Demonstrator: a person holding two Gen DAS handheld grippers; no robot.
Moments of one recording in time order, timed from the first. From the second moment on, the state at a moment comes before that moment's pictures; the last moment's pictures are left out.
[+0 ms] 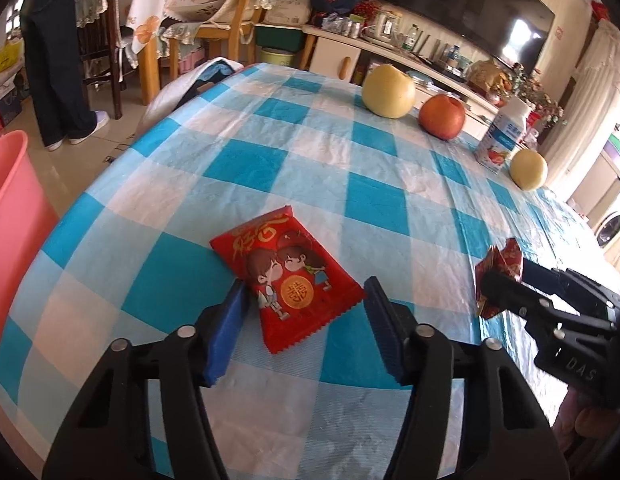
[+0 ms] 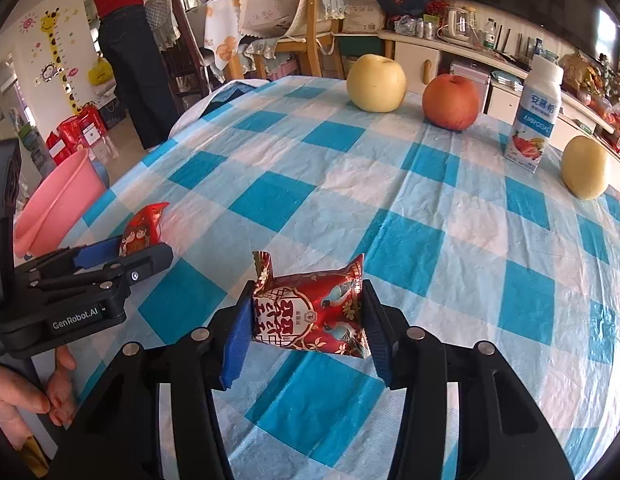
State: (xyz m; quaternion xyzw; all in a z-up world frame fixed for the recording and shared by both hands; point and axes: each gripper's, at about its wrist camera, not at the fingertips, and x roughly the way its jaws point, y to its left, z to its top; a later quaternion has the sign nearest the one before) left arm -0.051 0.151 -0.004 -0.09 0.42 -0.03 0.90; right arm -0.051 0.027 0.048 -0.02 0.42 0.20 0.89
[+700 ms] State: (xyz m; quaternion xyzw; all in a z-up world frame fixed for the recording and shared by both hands) left arm -0.070 0.114 0.007 -0.07 0.40 -0.12 0.91; right arm -0.066 -0.008 0.073 0.00 0.40 0.18 0.90
